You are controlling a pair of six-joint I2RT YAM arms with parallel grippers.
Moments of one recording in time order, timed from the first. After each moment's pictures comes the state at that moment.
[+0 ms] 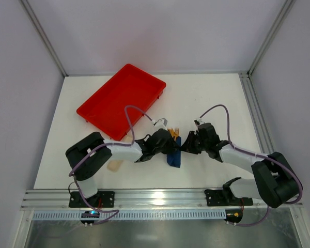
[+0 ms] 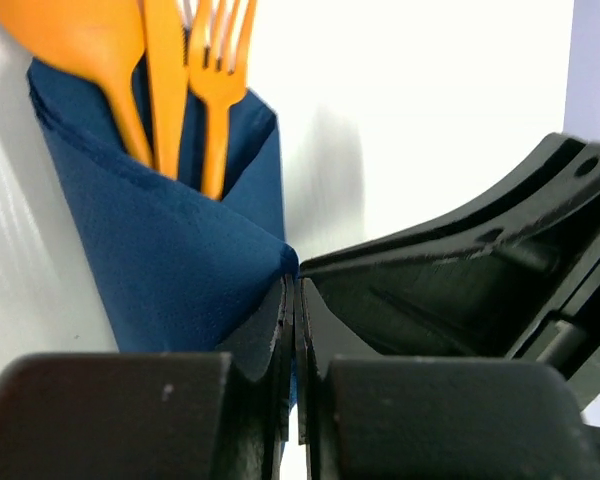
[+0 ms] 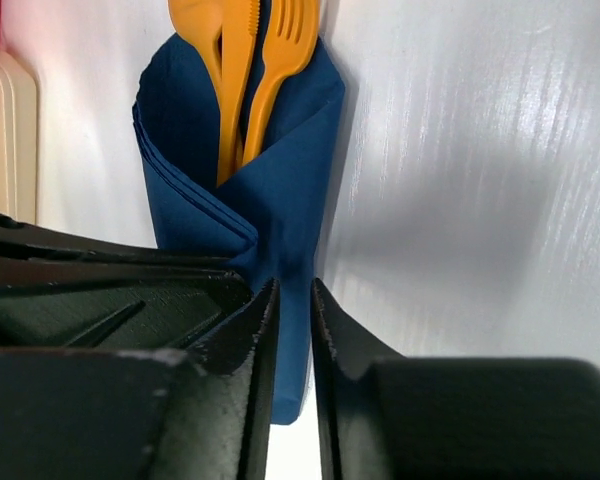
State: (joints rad) left arm -1.01 1.77 0.85 0.32 -0.16 -1.05; right arm 0.46 1.30 0.44 0.06 -0.27 0.68
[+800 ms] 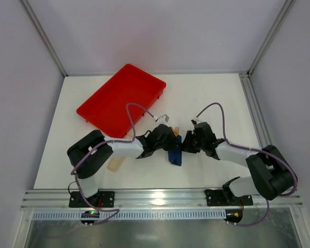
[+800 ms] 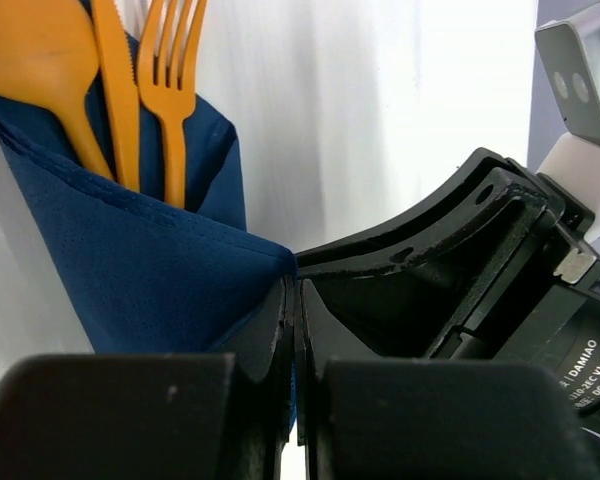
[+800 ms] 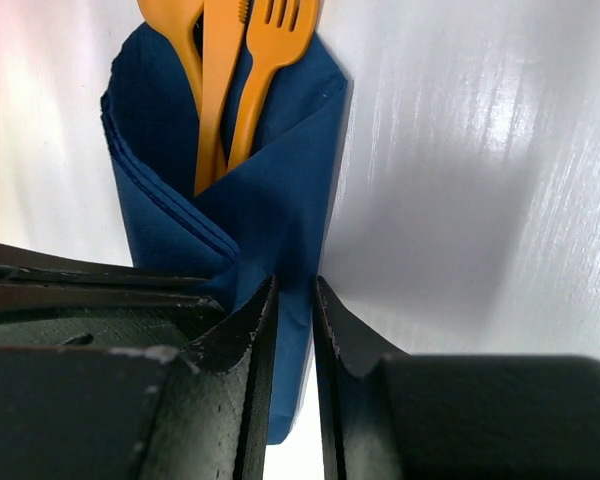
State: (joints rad) left arm -0.98 1.79 0.91 0.29 -0.09 -1.05; right arm 0.49 1.36 0.47 0.07 -0.21 0.63
